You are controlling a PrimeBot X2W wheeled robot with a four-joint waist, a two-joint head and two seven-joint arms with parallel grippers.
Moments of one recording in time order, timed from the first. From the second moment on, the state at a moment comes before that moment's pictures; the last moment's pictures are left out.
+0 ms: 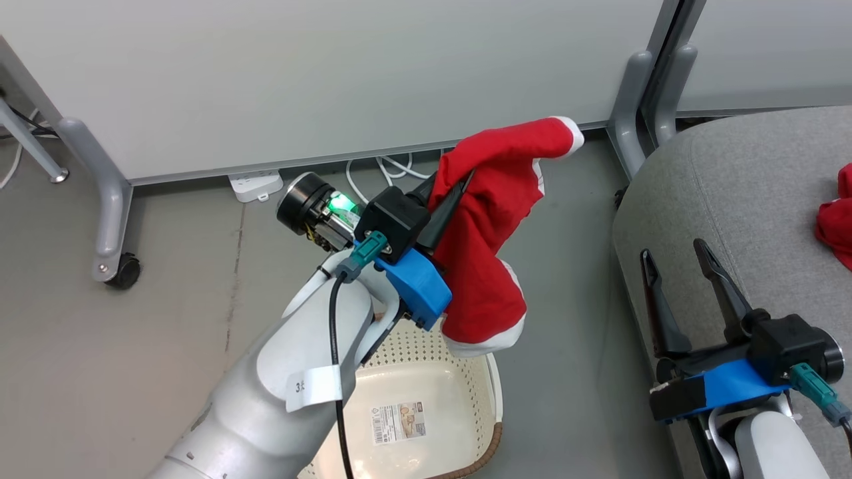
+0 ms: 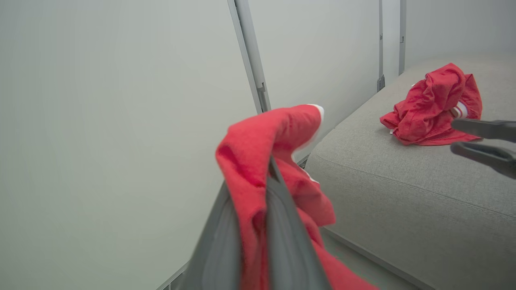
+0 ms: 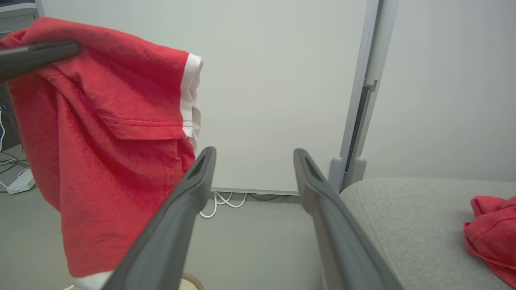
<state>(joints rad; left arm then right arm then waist) -0.76 0.06 -0.72 0.64 -0.29 -0.12 -0.26 -0.19 -0.10 0.02 0.20 0.09 0.13 -0.26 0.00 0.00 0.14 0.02</state>
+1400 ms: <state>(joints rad) -0.78 0.05 -0.78 0.63 -0.29 -0.13 -0.26 -0.43 -0.08 0.43 0.38 0.11 0.13 -0.26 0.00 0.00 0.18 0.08</state>
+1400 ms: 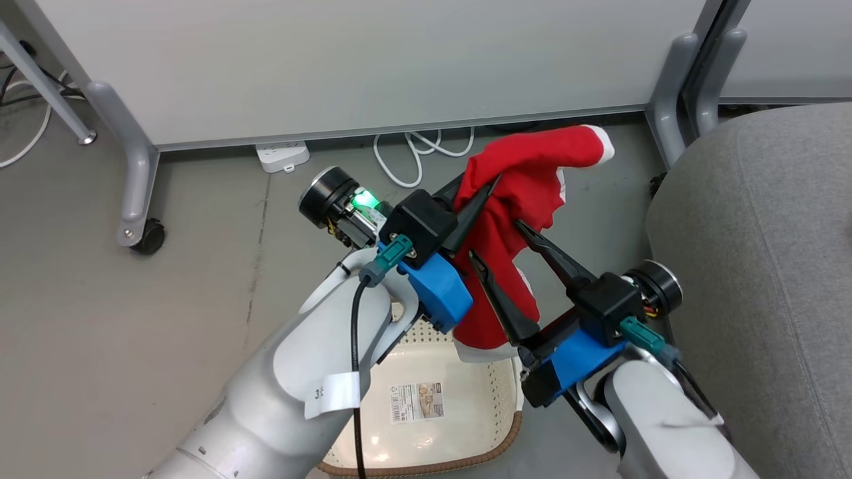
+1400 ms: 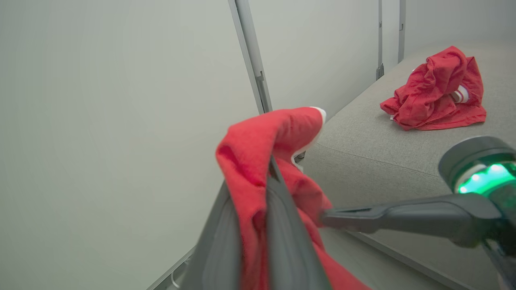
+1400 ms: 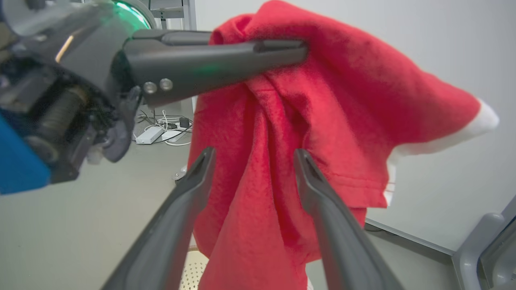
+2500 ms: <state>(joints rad) -0.81 0.05 -0.86 0.57 -0.36 -0.10 -0.26 -0.60 -0.05 0.46 0.66 0.12 0.13 -0.26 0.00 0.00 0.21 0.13</state>
